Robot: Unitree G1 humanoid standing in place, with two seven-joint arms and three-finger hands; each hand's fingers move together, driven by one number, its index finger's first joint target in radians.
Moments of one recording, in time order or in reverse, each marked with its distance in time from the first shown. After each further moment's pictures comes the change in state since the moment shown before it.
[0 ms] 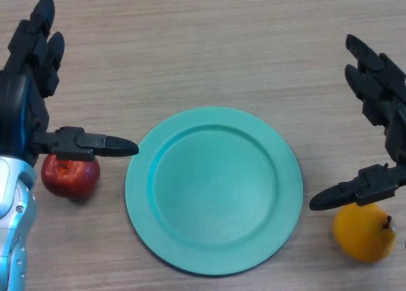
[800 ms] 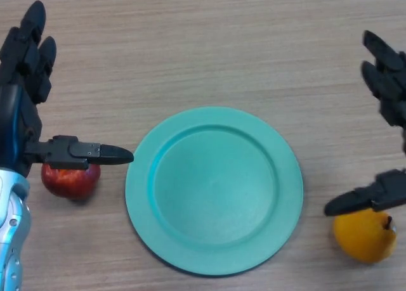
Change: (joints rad) left arm 0.047 -0.001 0.015 -0.069 -0.007 -0.032 0.005; right arm 0.080 -0.008 -0.087 -0.099 0.004 0.002 0.043
